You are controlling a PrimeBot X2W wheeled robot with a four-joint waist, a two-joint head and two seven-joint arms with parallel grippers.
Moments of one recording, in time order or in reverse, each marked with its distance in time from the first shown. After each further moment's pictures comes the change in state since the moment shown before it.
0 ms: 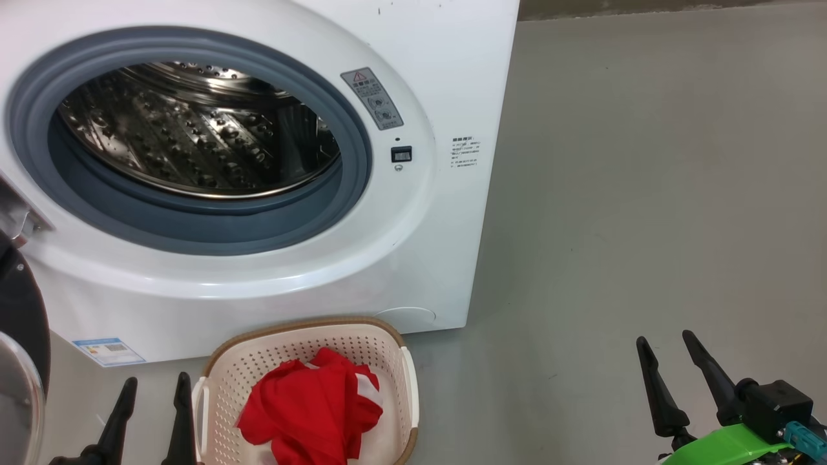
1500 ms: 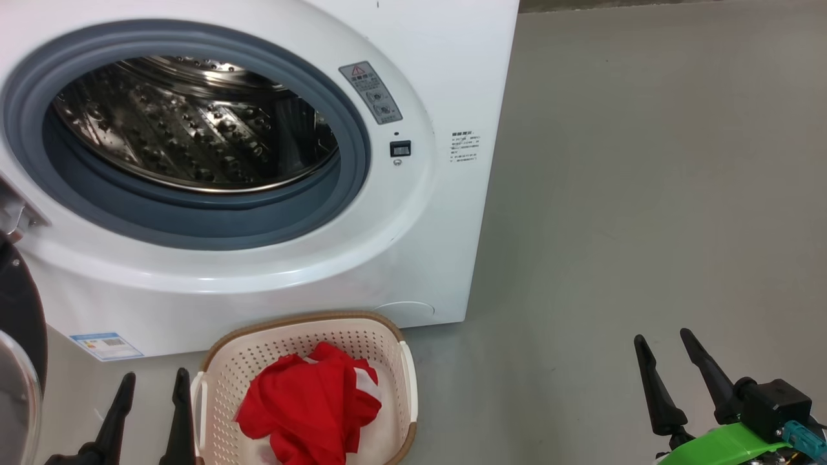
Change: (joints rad) left arm -0.003 0.001 0.001 -0.014 0.001 0.000 0.000; right arm -0.001 0.007 0.000 -0.007 0.000 0.000 0.000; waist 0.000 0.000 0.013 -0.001
